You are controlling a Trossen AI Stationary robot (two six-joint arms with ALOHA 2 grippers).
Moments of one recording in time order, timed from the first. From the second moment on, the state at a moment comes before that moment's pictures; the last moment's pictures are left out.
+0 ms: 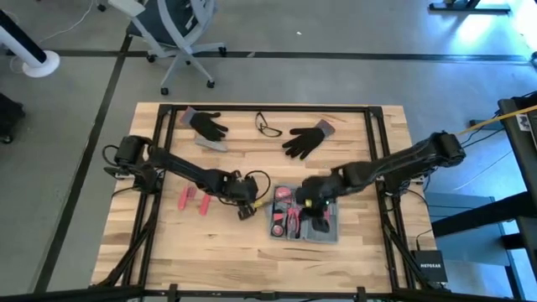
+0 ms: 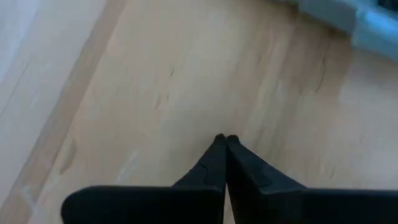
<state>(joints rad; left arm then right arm) -0.18 1.81 0.96 -0.32 -0.20 -0.51 0.26 1.46 0.98 -0.45 -0.26 0.30</state>
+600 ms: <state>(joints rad) -0.19 1.83 0.96 -0.36 -0.12 -0.64 0.28 1.63 0.98 -0.33 -0.22 1.04</state>
